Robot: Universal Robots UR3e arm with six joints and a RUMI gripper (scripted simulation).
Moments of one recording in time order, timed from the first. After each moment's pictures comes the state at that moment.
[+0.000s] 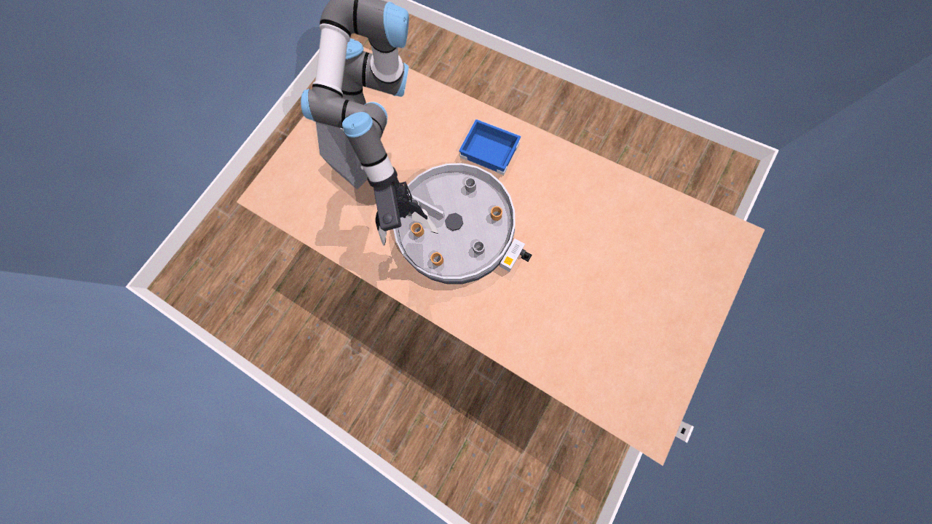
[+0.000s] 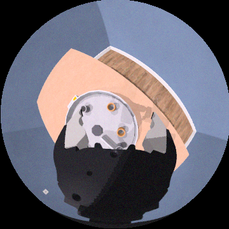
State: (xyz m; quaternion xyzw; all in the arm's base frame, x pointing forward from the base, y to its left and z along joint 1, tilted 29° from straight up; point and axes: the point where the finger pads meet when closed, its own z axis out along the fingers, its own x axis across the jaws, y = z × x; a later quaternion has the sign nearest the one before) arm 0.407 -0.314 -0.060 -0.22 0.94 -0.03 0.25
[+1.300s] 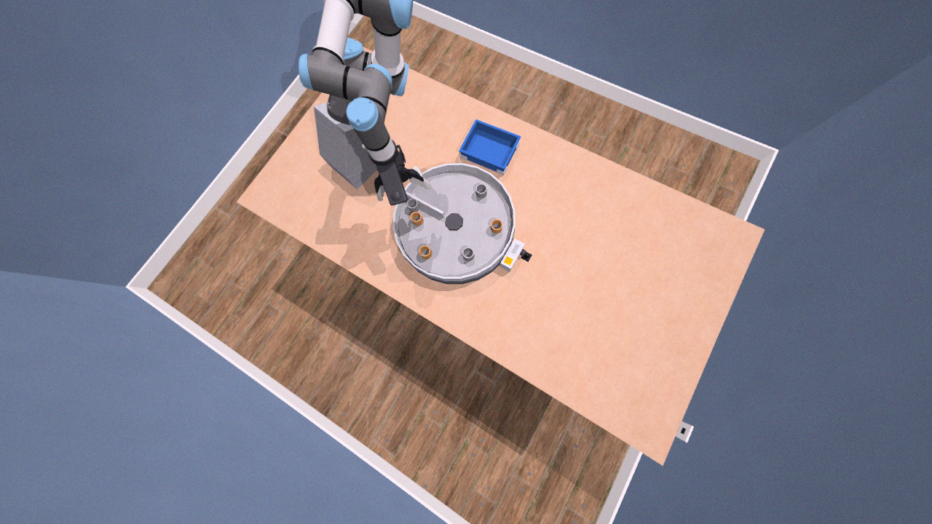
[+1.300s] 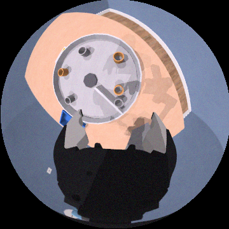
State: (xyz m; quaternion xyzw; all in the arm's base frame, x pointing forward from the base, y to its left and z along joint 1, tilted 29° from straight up) arm 0.317 -0.185 -0.039 -0.32 0.92 0.19 0.15
